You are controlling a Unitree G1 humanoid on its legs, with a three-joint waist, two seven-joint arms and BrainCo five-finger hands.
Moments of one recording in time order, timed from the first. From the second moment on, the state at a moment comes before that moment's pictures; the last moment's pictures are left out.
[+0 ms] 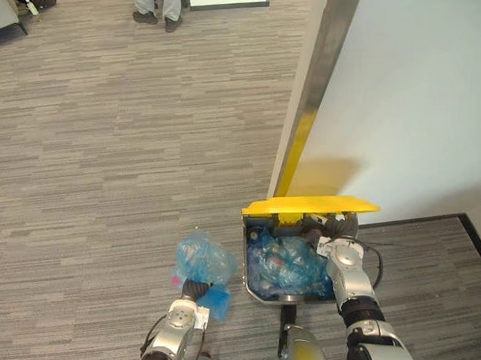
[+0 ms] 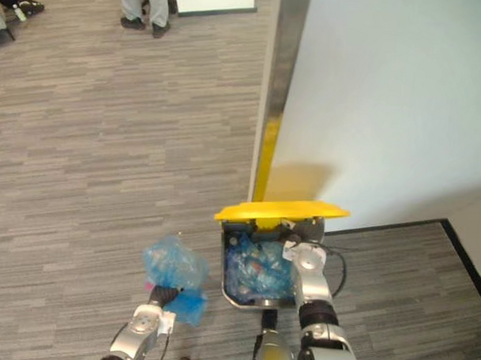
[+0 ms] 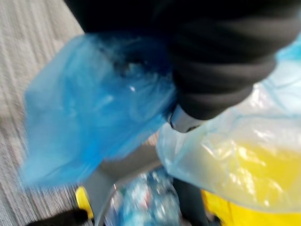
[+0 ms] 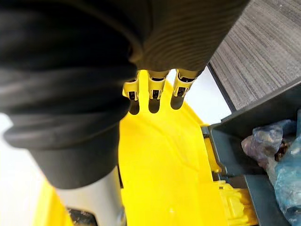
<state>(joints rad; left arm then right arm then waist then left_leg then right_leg) -0.01 0.09 -0.30 0.58 -0.08 -0.04 0.17 -0.42 -0.13 -0.15 0.65 0.05 -0.02 -0.35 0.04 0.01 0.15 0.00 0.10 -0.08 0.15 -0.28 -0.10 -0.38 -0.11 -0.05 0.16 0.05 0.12</state>
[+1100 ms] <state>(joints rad) -0.63 -0.07 -0.51 0.44 -0.18 -0.06 0.24 -0.84 -0.16 -0.17 0.56 0.13 0.02 -0.35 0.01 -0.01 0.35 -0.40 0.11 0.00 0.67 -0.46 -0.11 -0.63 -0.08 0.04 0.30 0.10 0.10</state>
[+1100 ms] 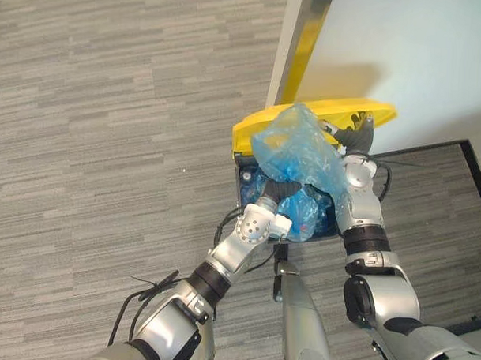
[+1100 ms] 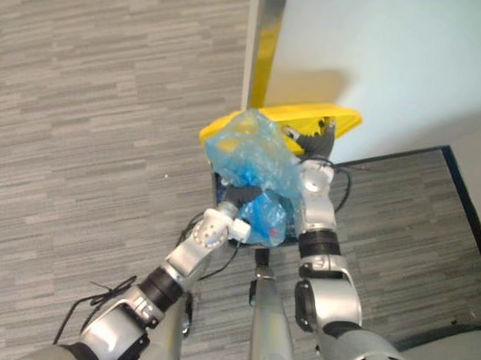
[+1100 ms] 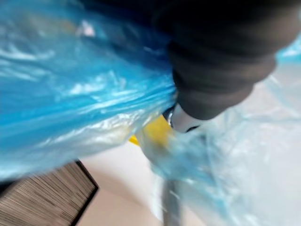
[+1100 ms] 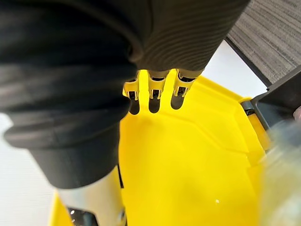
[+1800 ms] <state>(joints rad) -0.82 -0.10 -0.33 0.71 -0.13 -0.01 0.27 -1.04 -0.24 -0.10 0.51 0.16 0.02 -0.37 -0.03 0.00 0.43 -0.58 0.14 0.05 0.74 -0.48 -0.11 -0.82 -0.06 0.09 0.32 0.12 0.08</state>
